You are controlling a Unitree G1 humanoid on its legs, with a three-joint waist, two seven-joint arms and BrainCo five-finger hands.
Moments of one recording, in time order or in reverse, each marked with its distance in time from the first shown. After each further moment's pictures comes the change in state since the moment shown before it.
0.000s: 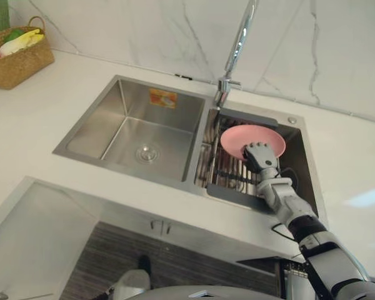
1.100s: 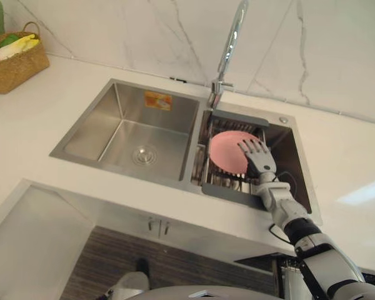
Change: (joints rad) left arm -0.010 0.001 0.000 0.018 -0.049 0.020 0.016; right arm 0.010 0.057 0.002 0.073 -0.022 0.083 0.056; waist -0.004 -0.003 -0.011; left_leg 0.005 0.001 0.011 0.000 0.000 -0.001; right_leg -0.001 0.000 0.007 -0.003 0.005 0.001
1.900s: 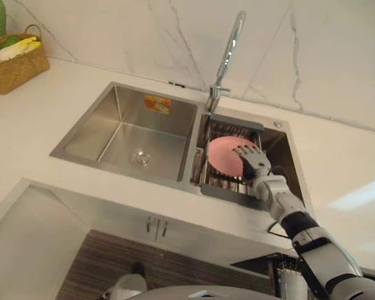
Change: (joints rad) left arm -0.002 0.009 0.002 0.002 -0.085 0.040 0.009; right arm -0.045 0.001 0.018 -0.016 -0.011 0.043 0.240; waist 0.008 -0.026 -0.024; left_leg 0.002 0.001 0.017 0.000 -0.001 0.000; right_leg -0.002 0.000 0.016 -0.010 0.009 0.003
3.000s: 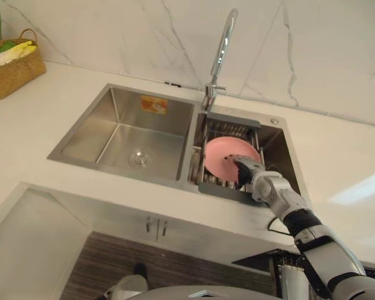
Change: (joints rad) left arm 0.001 -0.006 -0.007 -0.004 0.012 -0.010 -0.002; right arm -0.020 -0.019 0.028 -0.034 0.151 -0.094 0.337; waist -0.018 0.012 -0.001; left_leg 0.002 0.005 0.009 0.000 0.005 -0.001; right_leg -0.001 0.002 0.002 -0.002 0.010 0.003
